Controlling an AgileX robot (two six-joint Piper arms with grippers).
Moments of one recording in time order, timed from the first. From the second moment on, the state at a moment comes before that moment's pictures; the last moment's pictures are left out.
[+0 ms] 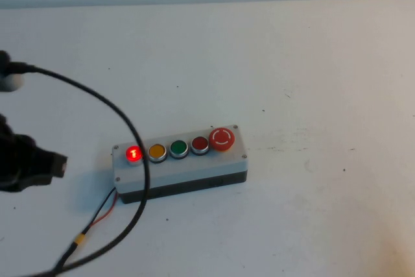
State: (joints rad) right arm -0.01 -0.01 0.03 0.25 0.34 -0.21; left arm -0.22 1.05 -1.02 -0.13 1.15 0.10
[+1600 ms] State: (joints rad) right arm -0.01 -0.01 0.03 0.25 0.34 -0.21; left arm -0.34 1.80 -1.43 -0.15 1.09 0.23
